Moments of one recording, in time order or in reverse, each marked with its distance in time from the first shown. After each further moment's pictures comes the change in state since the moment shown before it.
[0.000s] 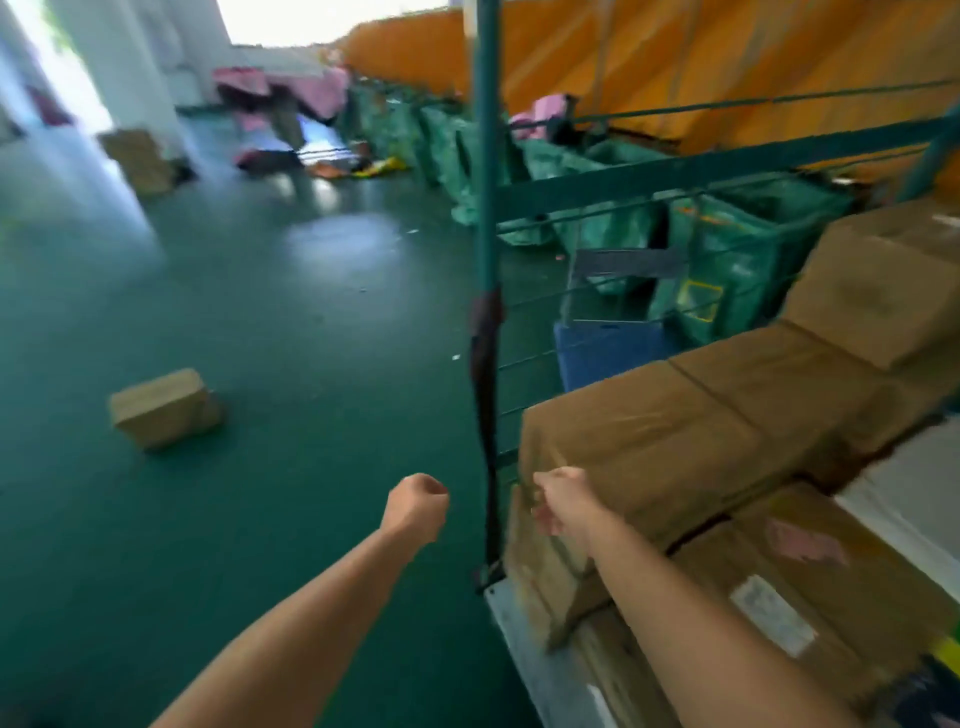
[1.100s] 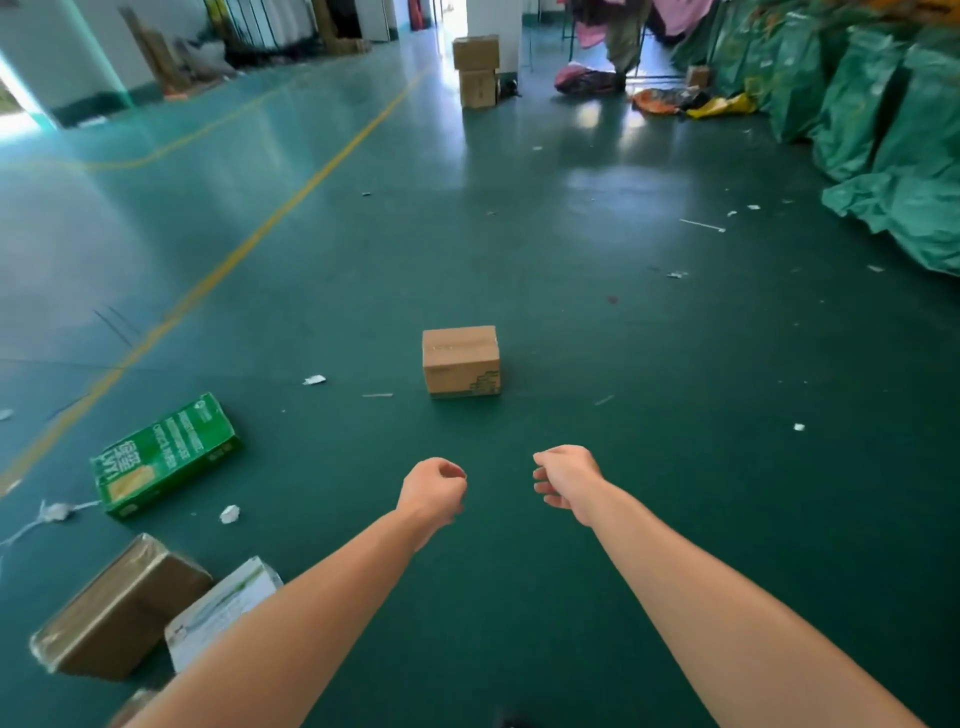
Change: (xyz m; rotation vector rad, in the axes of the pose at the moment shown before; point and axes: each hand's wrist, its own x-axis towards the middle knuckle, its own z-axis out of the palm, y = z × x) left_hand 0.327 -0.307 -0.524 -0.380 0.356 -0.399; right_hand 0.112 -0.235 0.733 -0.435 -0.470 -0.073
